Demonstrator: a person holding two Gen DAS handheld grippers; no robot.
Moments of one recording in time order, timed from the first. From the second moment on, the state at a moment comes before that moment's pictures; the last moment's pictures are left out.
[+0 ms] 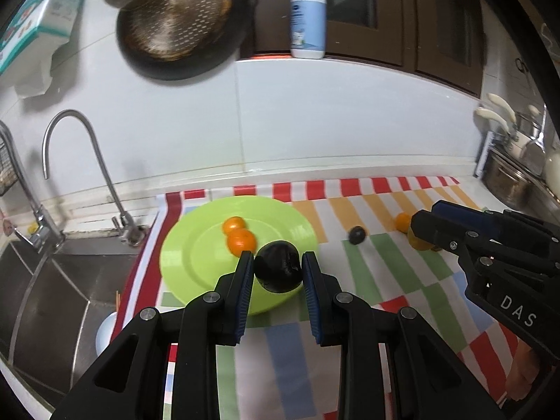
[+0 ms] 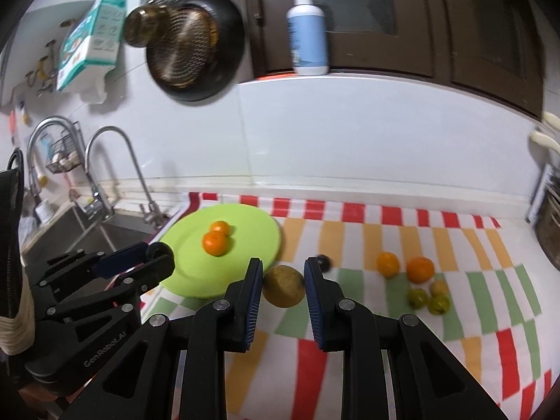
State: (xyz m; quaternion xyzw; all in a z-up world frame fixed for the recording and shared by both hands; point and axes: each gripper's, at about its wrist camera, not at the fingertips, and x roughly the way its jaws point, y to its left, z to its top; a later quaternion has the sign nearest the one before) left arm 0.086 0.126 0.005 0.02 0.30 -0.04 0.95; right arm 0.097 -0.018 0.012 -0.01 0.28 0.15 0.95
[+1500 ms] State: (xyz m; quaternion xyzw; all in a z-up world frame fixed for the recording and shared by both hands) left arm 0.144 0.184 -0.036 0.01 0.33 0.03 0.94; right arm 0.197 0.053 -0.041 -0.03 0.32 0.22 0.92
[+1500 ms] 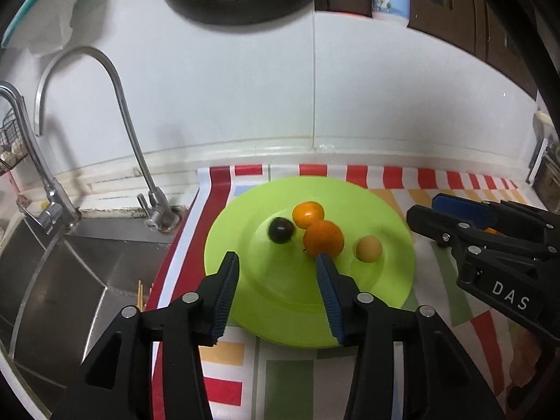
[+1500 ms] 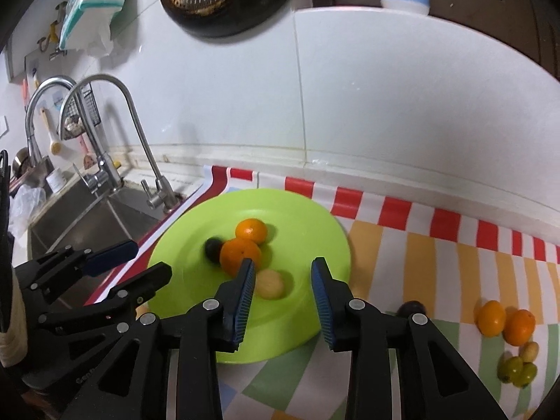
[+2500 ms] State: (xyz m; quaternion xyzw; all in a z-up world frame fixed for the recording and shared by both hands) left arm 0.062 0.106 0.025 0.04 0.25 -0.01 0.97; right arm 0.092 -0.048 0.014 -0.02 0.27 0.10 0.96
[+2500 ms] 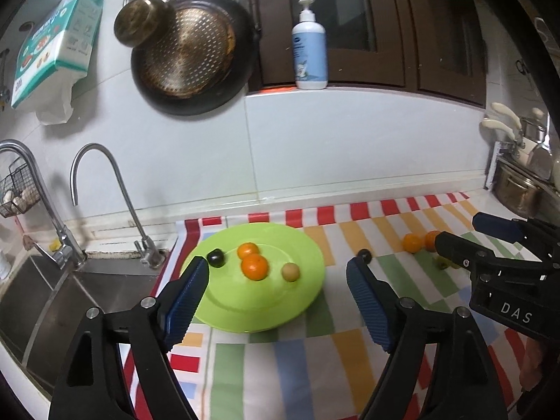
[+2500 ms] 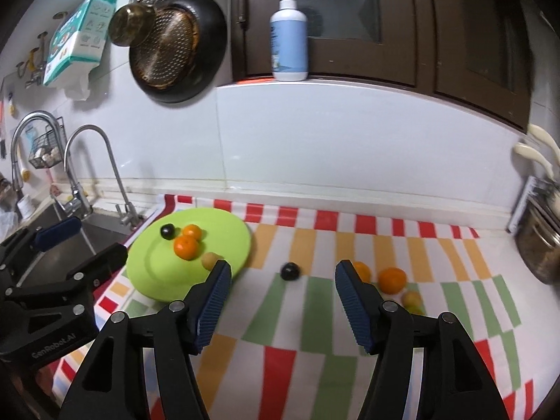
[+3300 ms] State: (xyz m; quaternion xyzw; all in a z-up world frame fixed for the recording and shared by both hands) left arm 0.074 0.054 0.023 0.07 0.23 -0.07 0.97; right arm 0.068 -0.126 0.012 0.01 0.26 -0.04 0.96
